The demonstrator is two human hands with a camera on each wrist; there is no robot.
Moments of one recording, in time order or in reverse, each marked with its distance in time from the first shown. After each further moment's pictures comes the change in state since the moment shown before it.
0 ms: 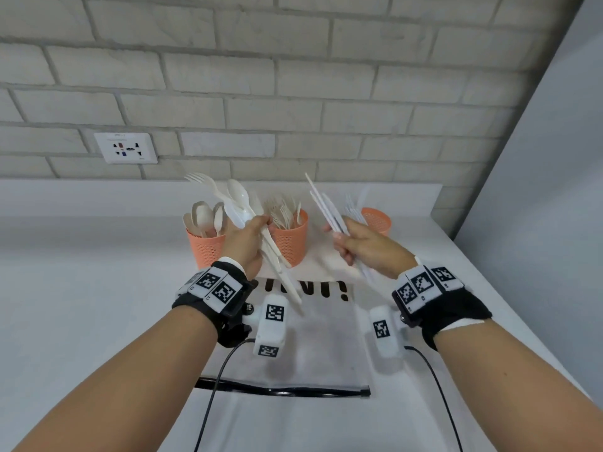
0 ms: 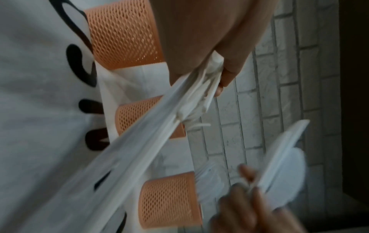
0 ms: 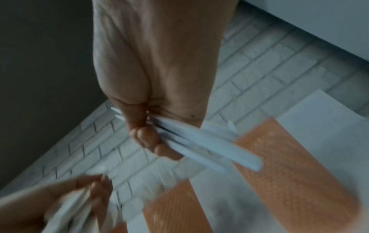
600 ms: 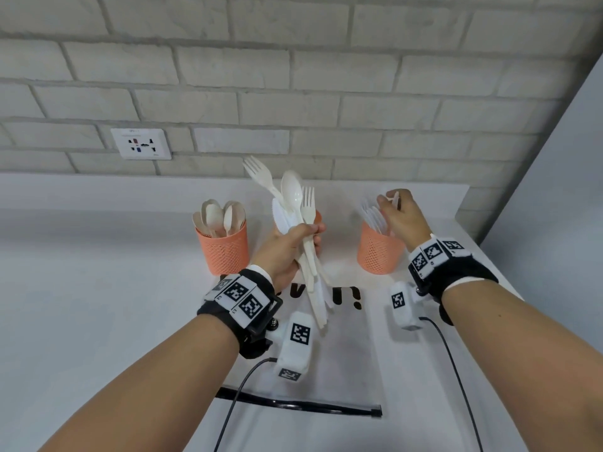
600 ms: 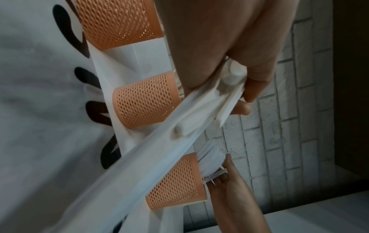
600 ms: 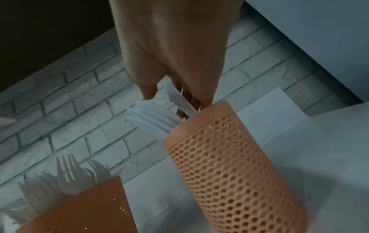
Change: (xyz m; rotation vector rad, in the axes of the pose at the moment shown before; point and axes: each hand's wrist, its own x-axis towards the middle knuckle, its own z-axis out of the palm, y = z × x) left_hand -0.021 -0.012 0.033 0.092 -0.307 -0.031; right_hand 0.067 0.052 -0.053 0.002 0.593 0.137
